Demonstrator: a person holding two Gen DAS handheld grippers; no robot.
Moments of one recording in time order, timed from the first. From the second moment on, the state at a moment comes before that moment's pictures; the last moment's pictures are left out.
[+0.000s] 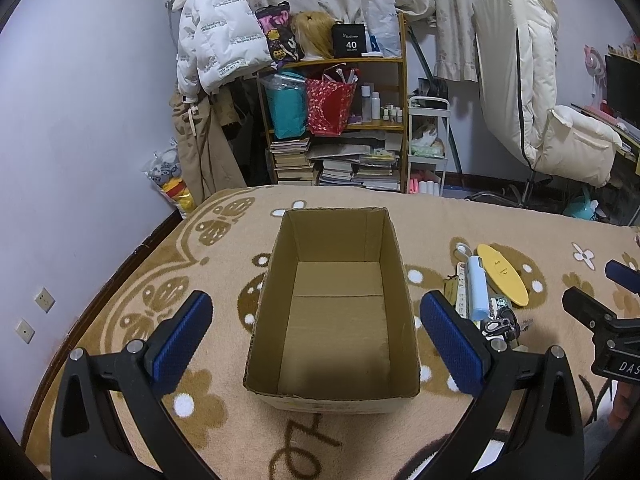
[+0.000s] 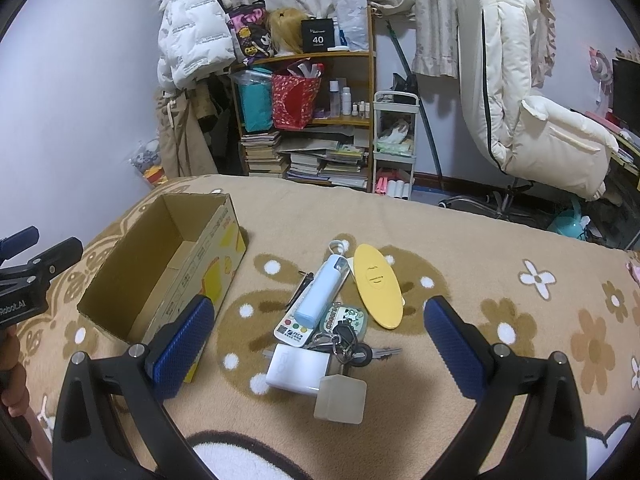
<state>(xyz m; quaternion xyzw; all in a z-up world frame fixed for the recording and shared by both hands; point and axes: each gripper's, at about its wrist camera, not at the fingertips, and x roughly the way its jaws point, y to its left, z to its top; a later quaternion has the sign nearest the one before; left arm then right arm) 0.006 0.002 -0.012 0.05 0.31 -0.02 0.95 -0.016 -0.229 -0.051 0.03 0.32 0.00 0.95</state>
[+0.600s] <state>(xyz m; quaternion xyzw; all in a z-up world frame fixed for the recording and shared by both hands) 0.034 0.007 -0.008 0.05 0.33 -0.02 0.94 -0.003 -0.224 -0.053 0.00 0.32 -0.01 0.95</state>
